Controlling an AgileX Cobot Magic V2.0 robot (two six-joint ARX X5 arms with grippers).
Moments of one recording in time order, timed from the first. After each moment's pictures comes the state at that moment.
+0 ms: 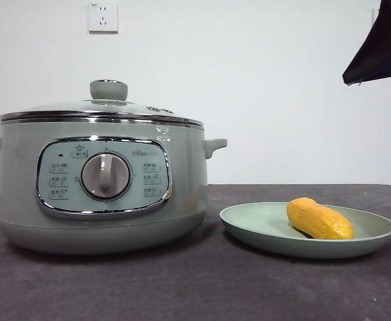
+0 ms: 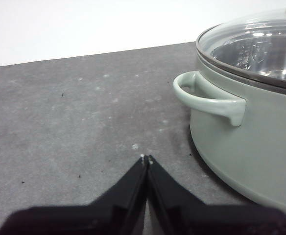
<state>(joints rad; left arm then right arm) -0.03 0.00 0.02 -0.19 -0.03 0.08 0.65 0.65 0.46 -0.17 0.16 0.18</state>
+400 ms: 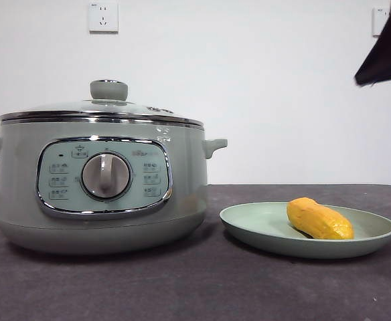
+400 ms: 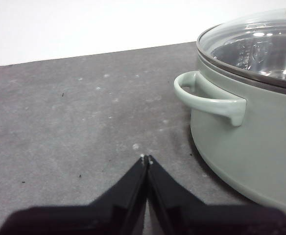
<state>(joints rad) -0.03 0.00 0.02 -0.19 -0.03 0.08 0.65 0.60 0.46 -0.22 0.22 0.16</state>
